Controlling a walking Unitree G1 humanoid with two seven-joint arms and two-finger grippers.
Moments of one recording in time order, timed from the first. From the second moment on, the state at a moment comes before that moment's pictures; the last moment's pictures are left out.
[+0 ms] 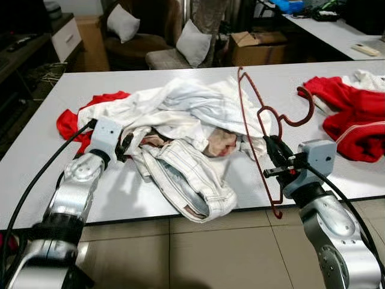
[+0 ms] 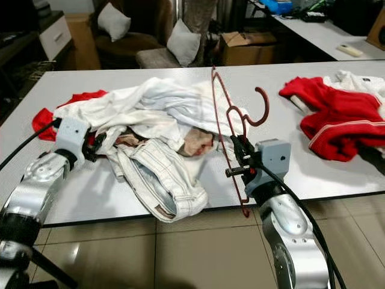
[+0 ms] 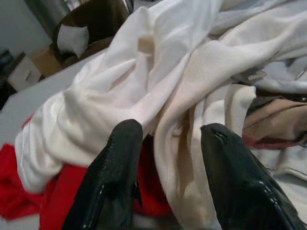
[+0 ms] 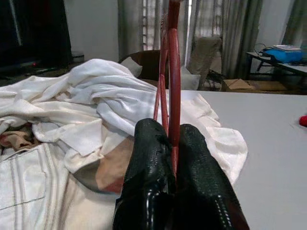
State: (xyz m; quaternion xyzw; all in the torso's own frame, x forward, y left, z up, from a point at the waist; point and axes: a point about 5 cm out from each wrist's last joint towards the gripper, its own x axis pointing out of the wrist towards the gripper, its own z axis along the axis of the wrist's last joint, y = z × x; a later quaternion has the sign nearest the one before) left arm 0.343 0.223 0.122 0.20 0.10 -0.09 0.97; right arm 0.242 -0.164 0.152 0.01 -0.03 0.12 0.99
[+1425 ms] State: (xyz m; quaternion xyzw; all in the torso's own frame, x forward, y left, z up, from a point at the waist) left arm 0.374 0.196 0.120 0.35 0.12 -0.24 0.90; right arm 0.238 -0.168 0.147 0.01 -0.03 0.10 0.99
